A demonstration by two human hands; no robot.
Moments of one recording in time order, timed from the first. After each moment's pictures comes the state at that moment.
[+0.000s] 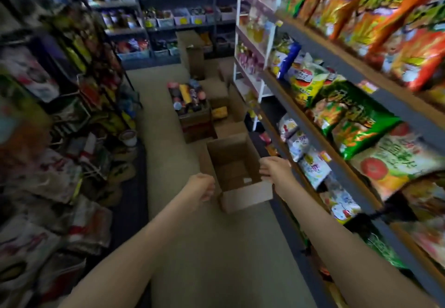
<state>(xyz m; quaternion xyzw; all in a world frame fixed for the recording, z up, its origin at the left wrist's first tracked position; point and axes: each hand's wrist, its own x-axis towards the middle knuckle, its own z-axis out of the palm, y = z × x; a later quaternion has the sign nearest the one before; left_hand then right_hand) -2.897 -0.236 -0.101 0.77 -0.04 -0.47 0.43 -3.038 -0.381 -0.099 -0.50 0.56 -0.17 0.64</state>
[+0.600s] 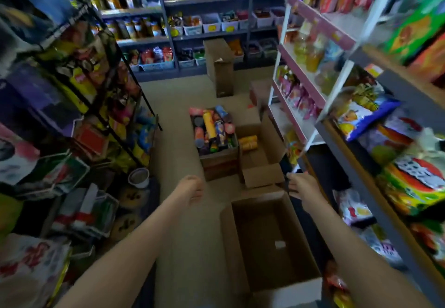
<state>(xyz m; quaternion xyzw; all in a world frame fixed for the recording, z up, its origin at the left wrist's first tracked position) -2.521 -0.494 -0.133 0.75 0.03 -0.45 0.49 -2.725 -0.705 -0.158 -0.47 0.59 -0.13 0.65</state>
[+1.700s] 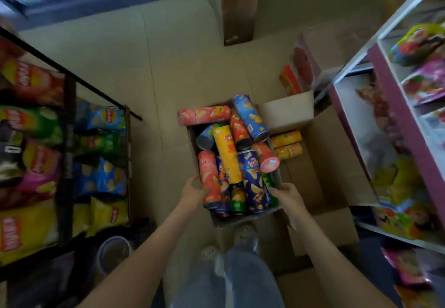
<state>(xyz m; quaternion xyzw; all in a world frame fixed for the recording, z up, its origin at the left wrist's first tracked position) -2.028 -0.850 -0.427 0.82 0.09 -0.48 0.31 -2.210 -0.993 -0.476 -0.42 0.65 0.06 0.63</state>
